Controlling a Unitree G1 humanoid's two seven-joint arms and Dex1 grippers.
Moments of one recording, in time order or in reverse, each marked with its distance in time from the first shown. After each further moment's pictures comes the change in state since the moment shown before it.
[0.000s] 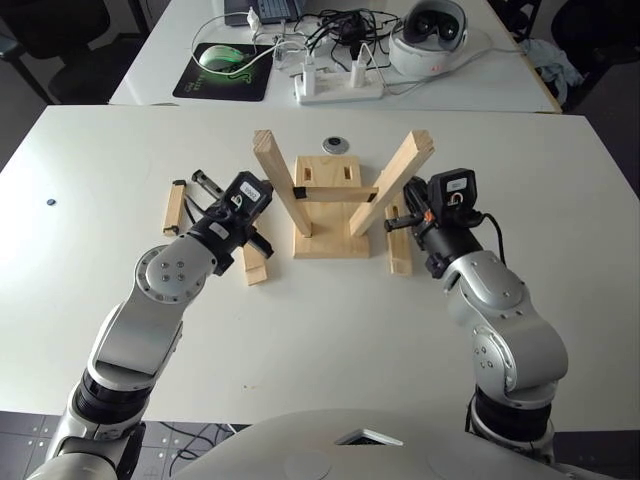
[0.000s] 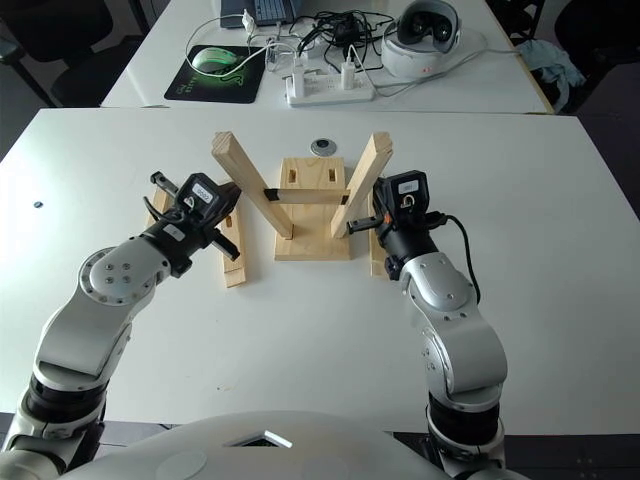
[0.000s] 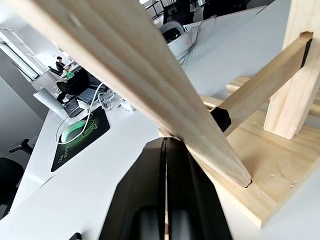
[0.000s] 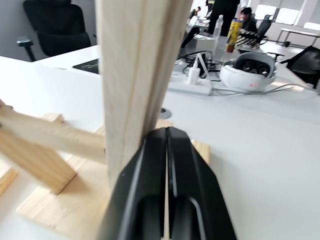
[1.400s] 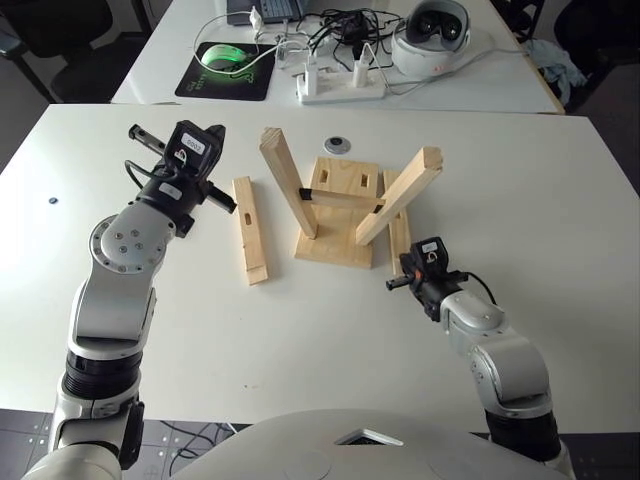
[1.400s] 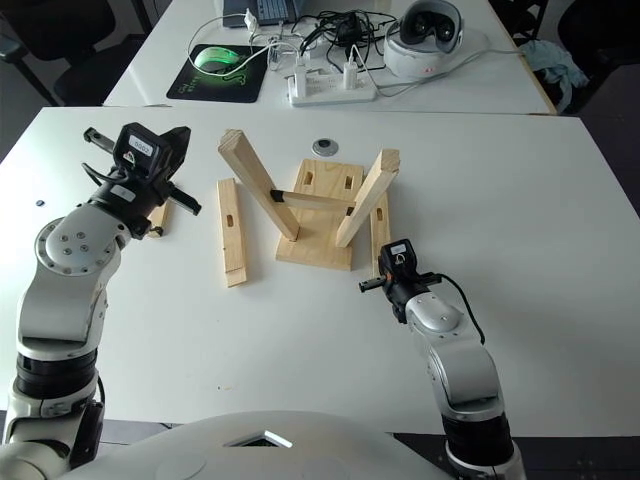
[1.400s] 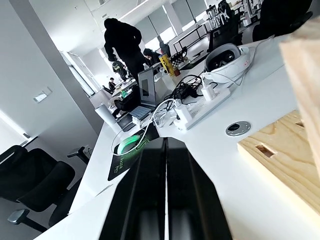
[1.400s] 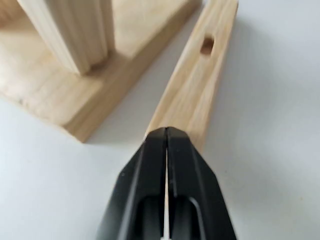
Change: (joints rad) left arm -0.068 -0.040 0.193 0.157 0.016 -0.243 -0.015; right arm 0.196 -0.132 0.030 0.231 -0.044 -0.049 0.109
